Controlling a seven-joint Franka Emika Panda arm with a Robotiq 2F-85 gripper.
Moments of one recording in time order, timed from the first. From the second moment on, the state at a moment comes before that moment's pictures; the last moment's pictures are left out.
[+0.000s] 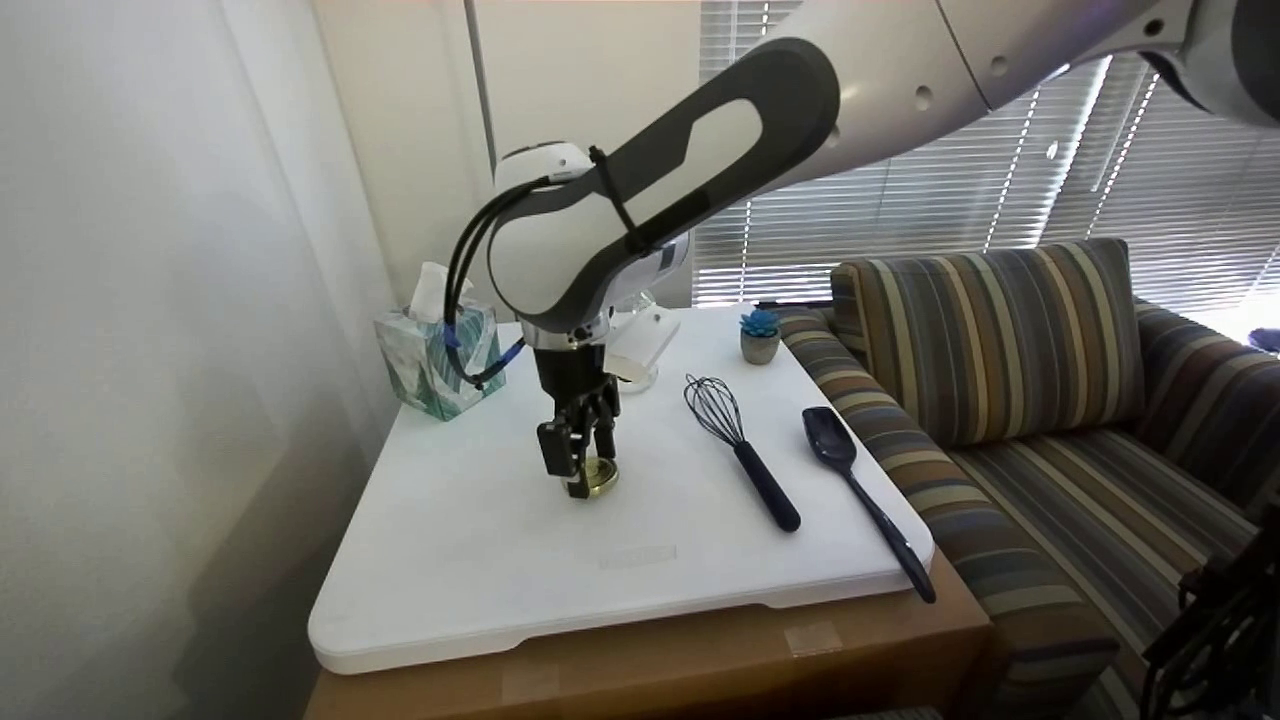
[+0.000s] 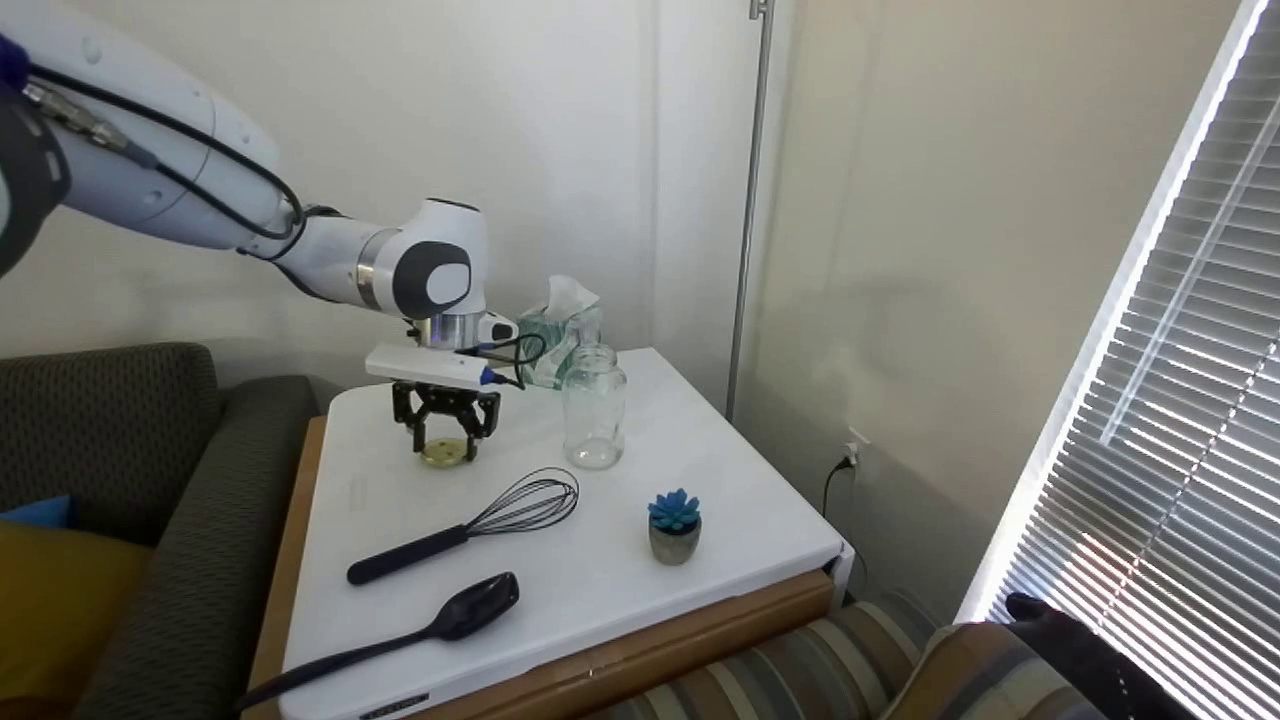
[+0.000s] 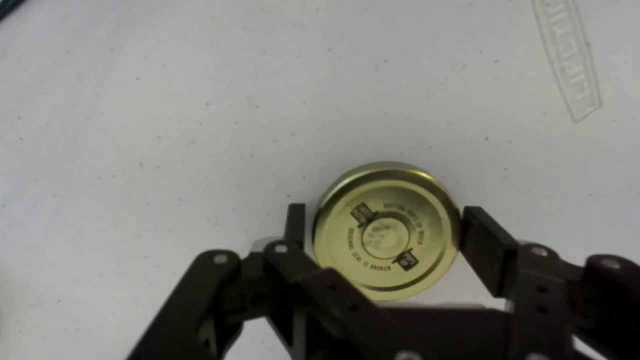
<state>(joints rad) 0.26 1.29 0.05 -0.89 0.02 2.04 -0.27</state>
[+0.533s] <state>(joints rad) 0.25 1.29 0.05 -0.86 0.03 2.04 -0.28</state>
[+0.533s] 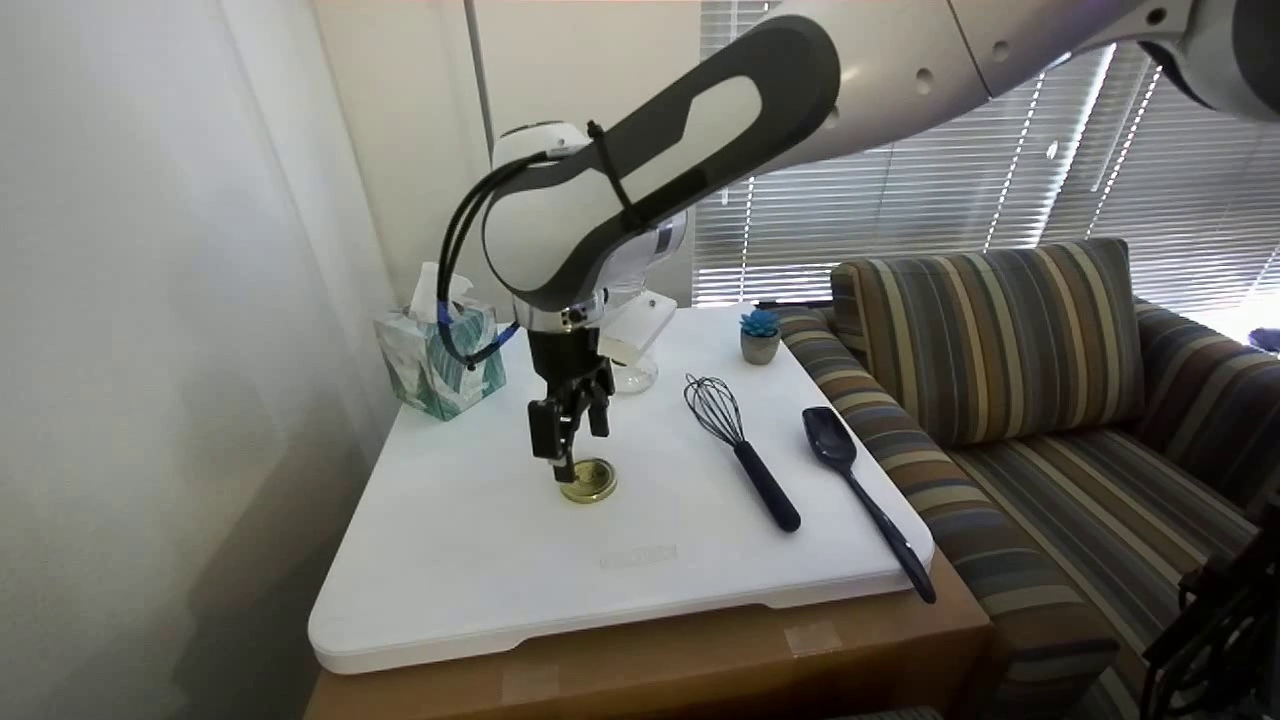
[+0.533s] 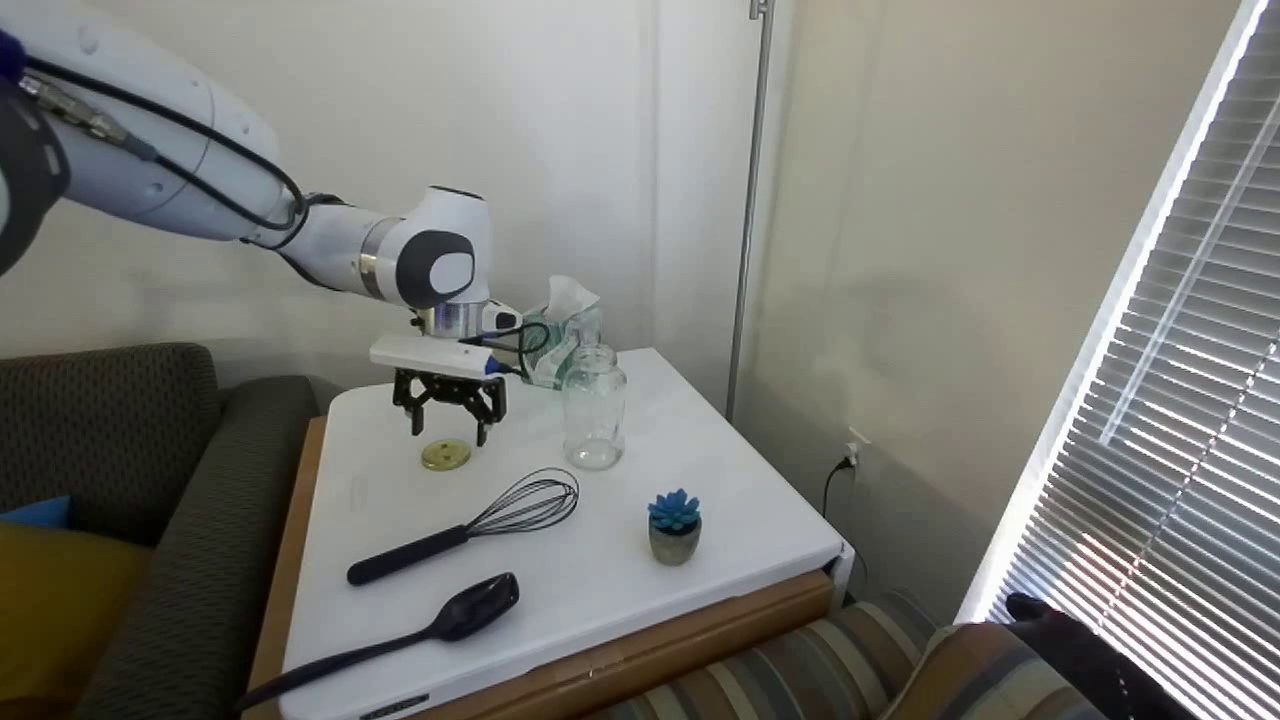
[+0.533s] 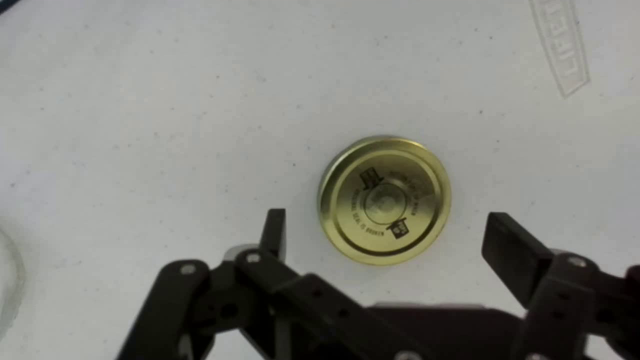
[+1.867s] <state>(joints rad) 0.16 0.83 0.07 -1.05 0.11 1.61 -0.37</state>
